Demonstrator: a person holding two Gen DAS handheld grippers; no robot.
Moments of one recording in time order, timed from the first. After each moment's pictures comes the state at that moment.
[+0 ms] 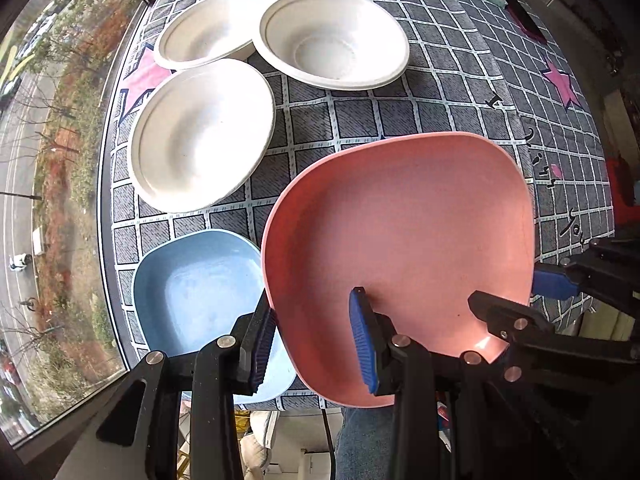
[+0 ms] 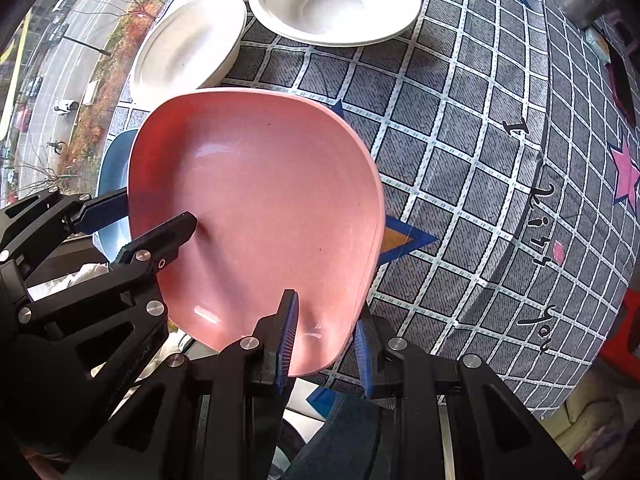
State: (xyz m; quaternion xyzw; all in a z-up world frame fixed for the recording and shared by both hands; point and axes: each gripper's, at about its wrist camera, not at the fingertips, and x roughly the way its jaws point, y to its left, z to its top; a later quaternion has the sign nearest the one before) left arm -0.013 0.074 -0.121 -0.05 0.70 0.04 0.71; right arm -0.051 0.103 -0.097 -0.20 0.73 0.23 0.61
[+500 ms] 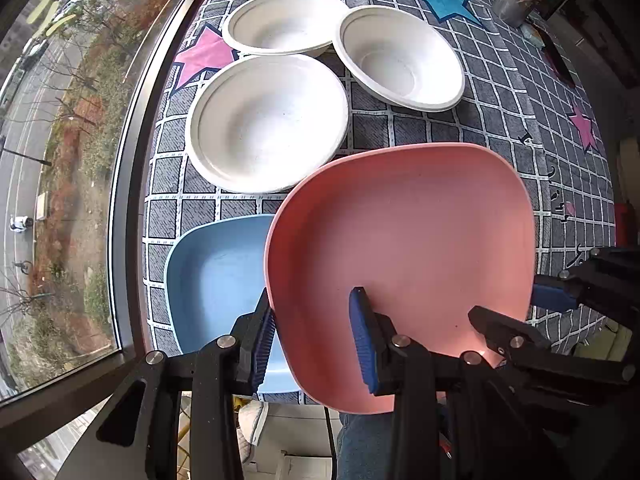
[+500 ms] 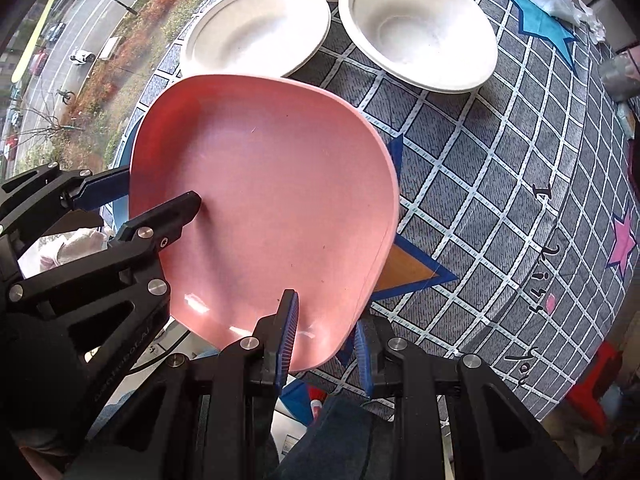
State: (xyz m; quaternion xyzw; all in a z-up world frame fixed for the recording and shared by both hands) left arm -0.032 0.125 -0.131 -0.10 0.68 0.09 0.72; right arm -0.070 0.148 -0.085 -0.27 0.71 0.28 0.59
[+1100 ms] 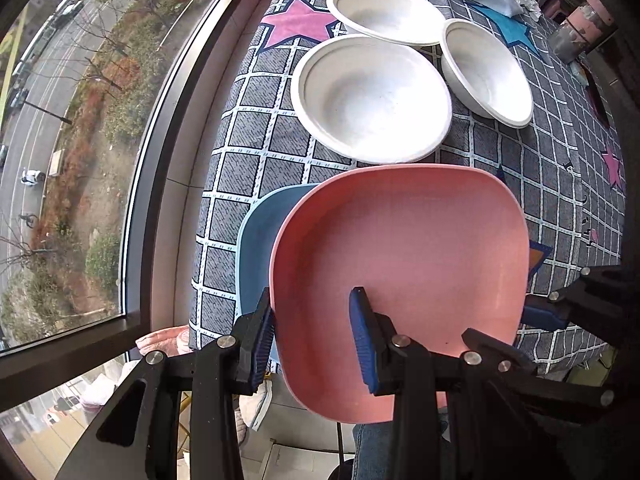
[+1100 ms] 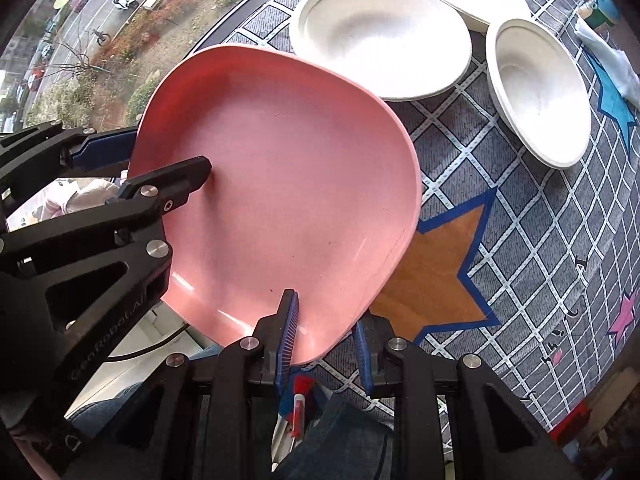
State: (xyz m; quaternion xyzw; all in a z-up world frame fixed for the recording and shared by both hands) left arm -0.067 0.155 -0.126 -0.14 0.69 0.15 0.70; right arm -0.118 0.198 -0.109 -0.34 0.69 0.35 0.54
